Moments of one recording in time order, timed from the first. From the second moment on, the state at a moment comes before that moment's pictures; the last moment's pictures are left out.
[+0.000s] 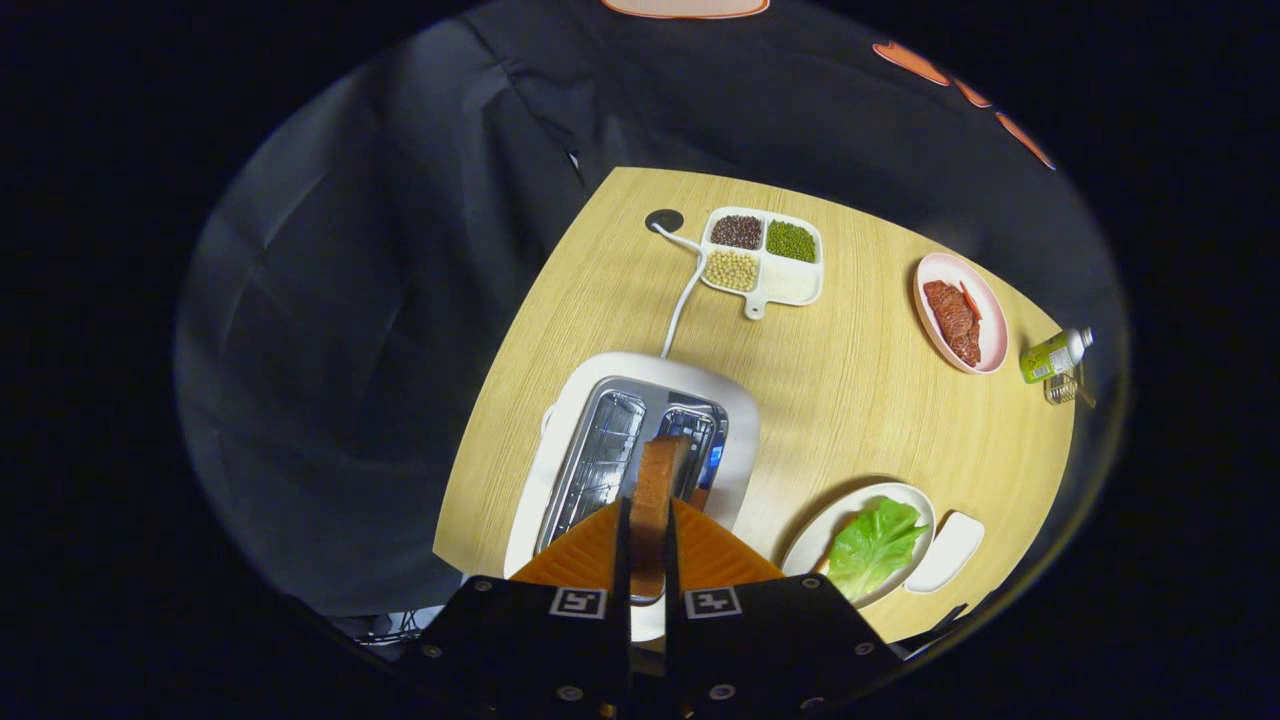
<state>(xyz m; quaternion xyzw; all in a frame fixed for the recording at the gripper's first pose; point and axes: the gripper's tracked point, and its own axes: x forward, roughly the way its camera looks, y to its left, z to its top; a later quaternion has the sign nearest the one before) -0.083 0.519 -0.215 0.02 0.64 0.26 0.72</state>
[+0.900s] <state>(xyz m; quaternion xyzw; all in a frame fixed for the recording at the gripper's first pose) -0.071 0.383 -0.148 0.22 0.55 0.29 0.75</state>
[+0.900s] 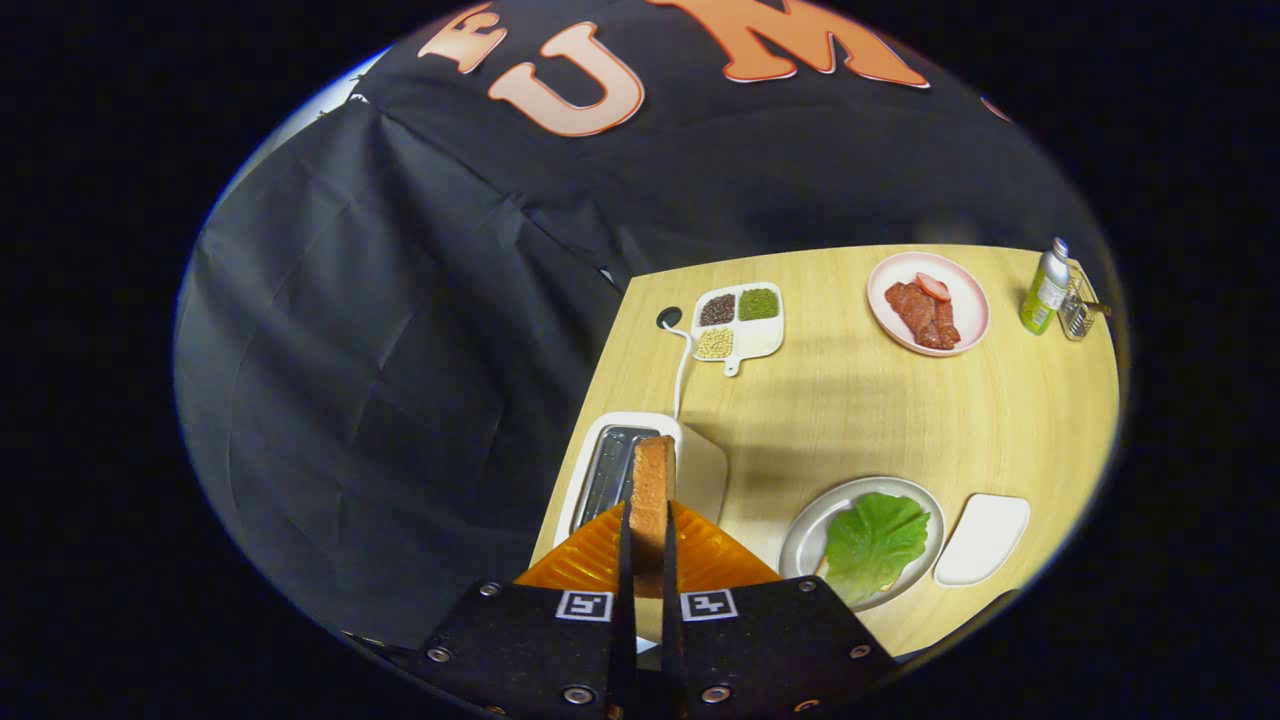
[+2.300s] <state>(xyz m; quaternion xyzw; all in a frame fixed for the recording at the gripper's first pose) -0.121 0.221 -0.352 0.27 0.57 0.18 0.75</state>
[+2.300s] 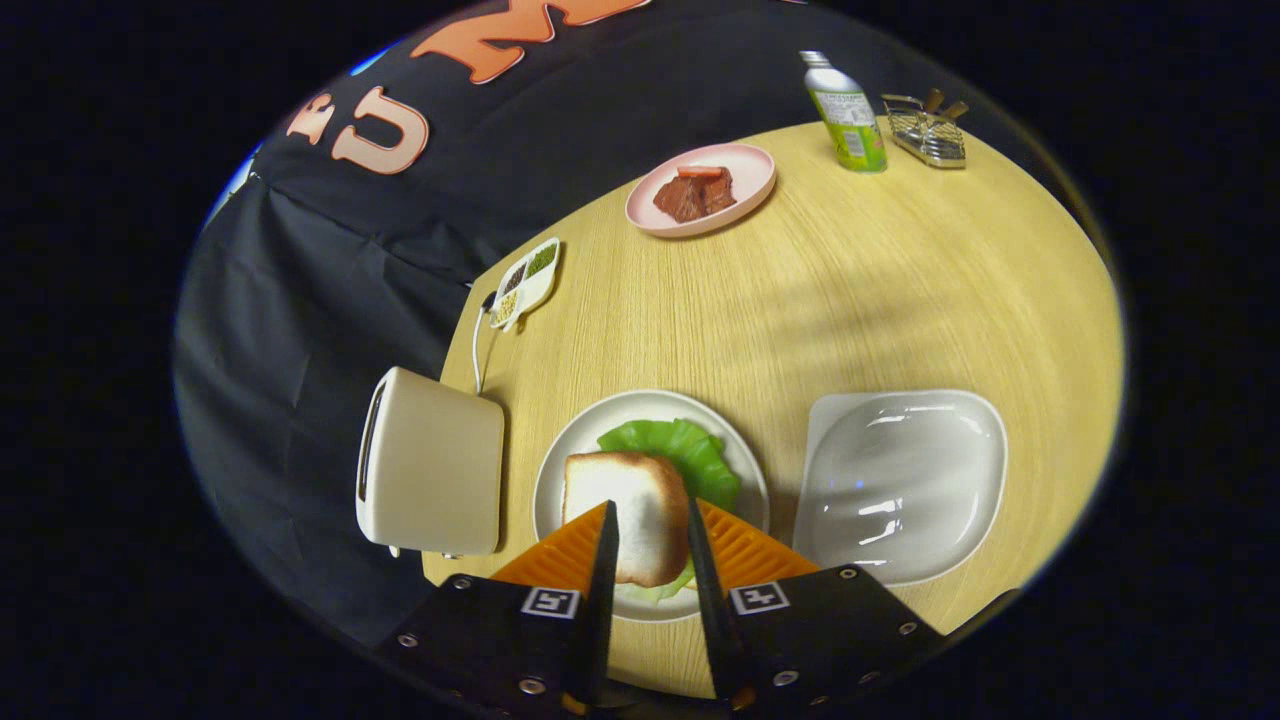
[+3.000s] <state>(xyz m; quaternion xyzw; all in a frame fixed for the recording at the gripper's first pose) -0.002 0.113 -0.119 0.12 0.27 0.15 0.94</state>
